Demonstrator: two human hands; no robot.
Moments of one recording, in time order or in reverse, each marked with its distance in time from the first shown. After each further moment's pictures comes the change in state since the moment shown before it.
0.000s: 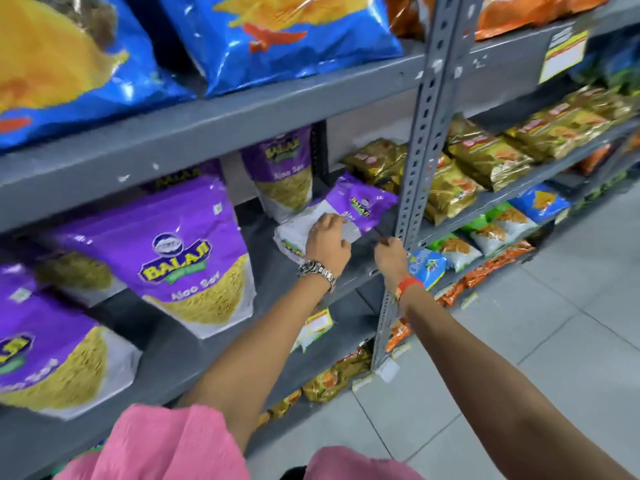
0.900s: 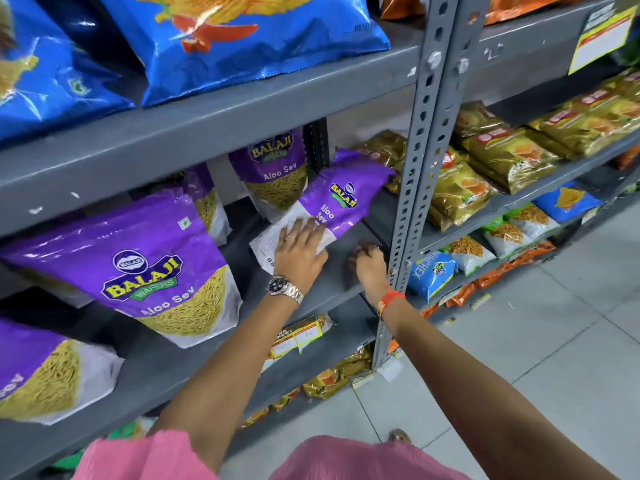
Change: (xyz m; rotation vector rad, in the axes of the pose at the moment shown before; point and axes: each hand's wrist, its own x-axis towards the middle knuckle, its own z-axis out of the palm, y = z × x) left_hand 0.010 -0.044 0.012 0.470 0.052 0.183; right_hand 0.046 0.026 0.039 0.233 -0.199 0.086
